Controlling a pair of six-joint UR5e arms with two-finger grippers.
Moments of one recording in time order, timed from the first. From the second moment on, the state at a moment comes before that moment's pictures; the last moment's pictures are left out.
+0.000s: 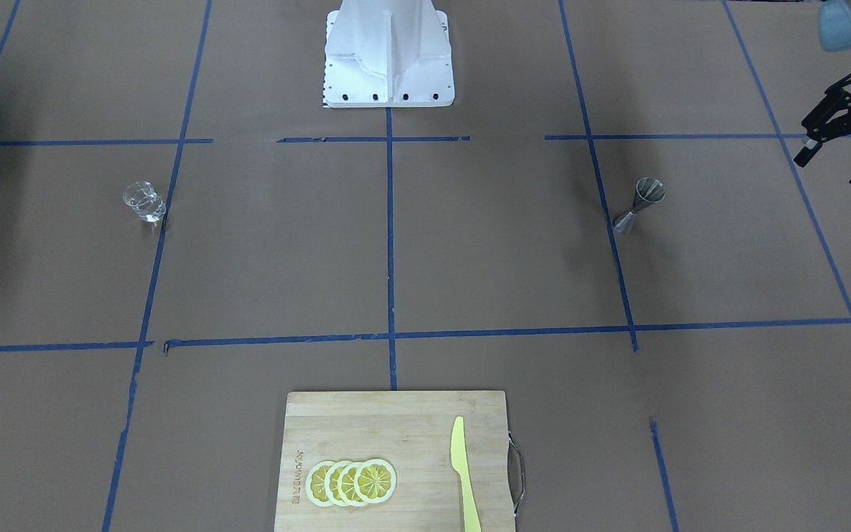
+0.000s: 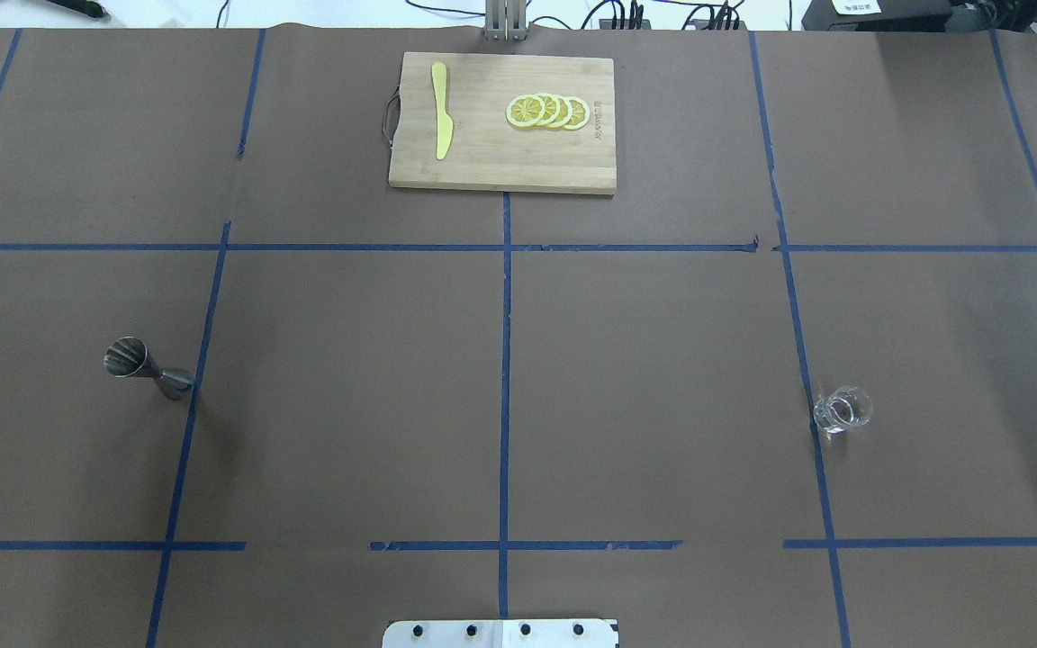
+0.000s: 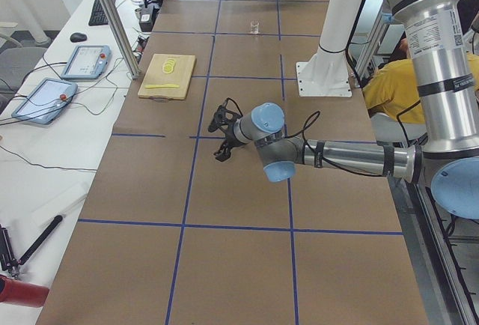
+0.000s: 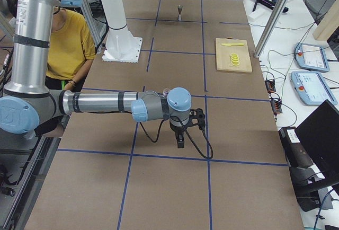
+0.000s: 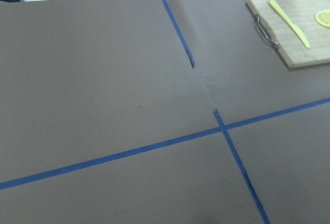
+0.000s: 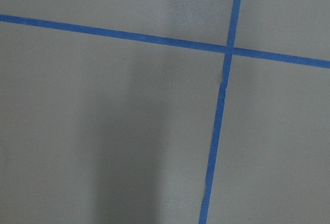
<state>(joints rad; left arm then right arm) -1.08 -1.28 -1.89 -2.73 -2.03 -0.82 1.46 -1.75 1.79 -1.44 2.37 0.05</state>
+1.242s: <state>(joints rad) -0.21 -1.13 -2.08 -2.74 -0.86 -1.30 1.46 -1.75 1.80 -1.43 2.37 0.05</state>
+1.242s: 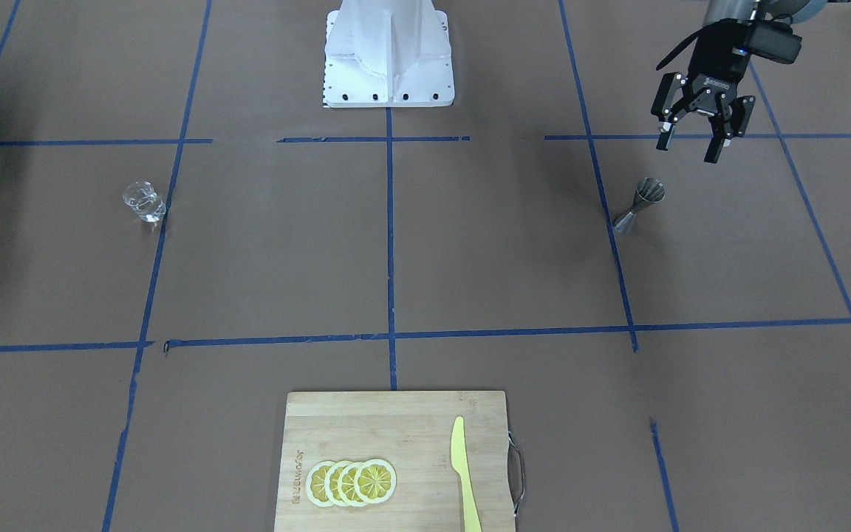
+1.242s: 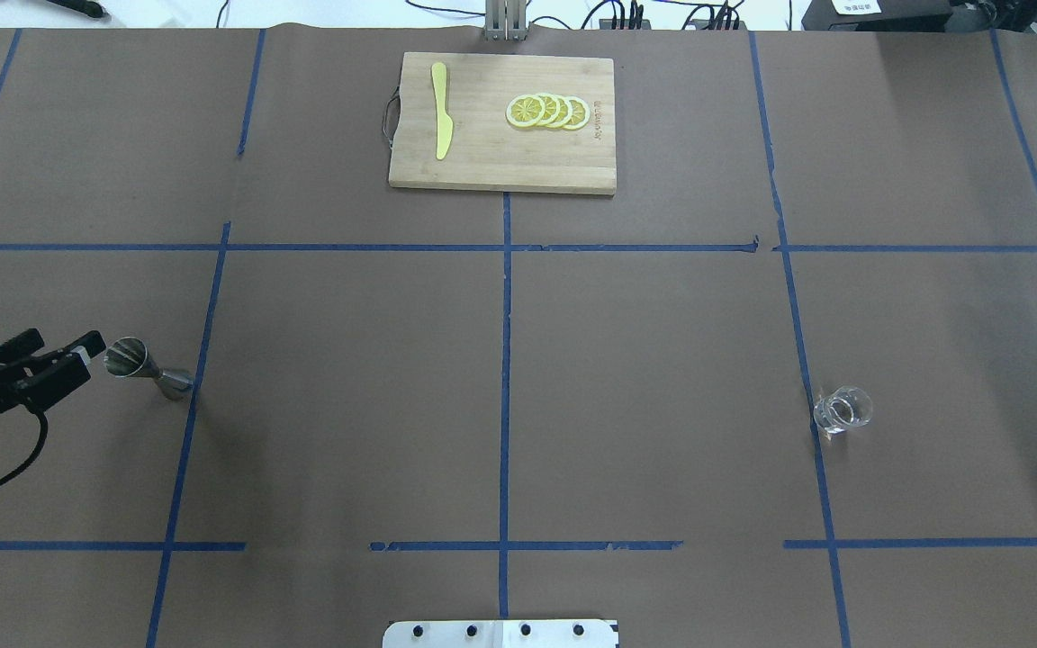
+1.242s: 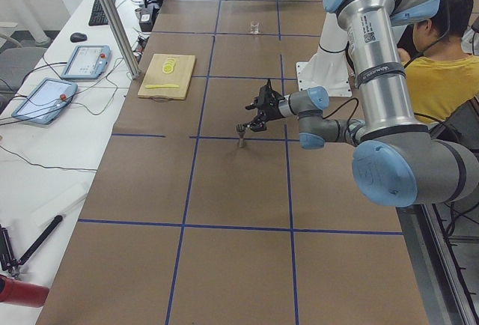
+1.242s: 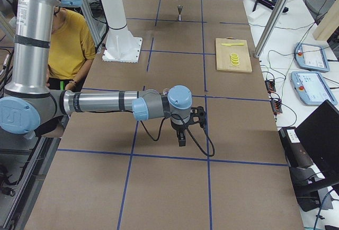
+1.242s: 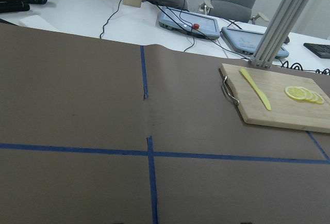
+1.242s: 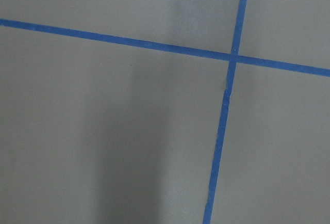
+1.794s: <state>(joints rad) -0.10 -1.17 -1.97 -2.74 -0.62 -1.35 1.46 -1.74 1.80 -1.43 2.37 0.05</state>
